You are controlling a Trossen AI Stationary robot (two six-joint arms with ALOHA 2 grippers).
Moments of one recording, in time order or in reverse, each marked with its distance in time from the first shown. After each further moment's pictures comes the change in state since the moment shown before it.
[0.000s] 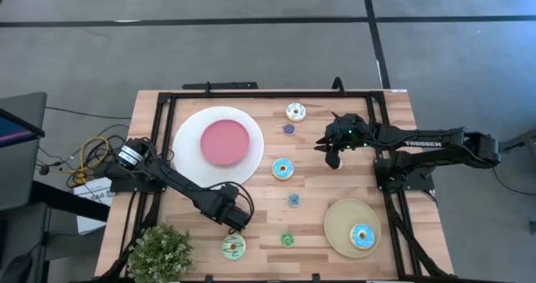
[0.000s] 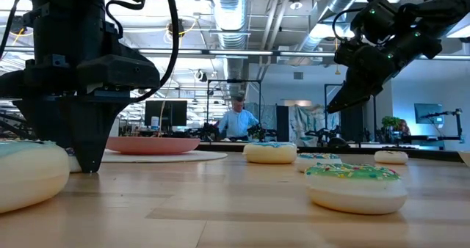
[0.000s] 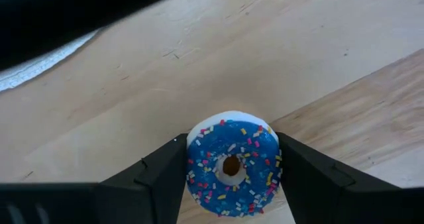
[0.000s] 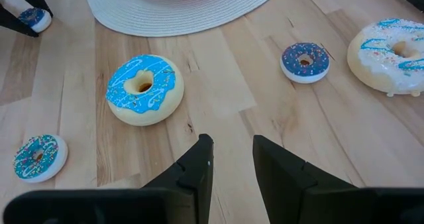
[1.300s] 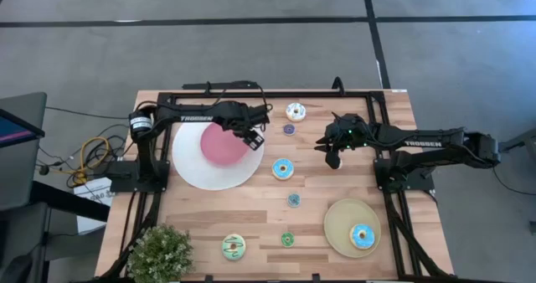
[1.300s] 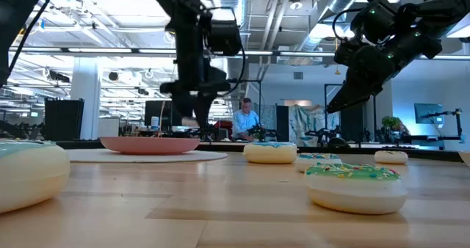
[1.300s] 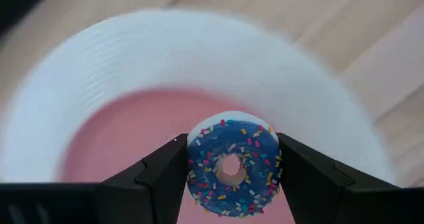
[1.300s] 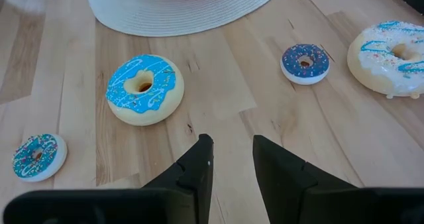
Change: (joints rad) left arm 0.803 0.000 0.256 -0.048 -0.120 1.115; right arm 0.000 0.000 0.000 0.002 0.000 -0.009
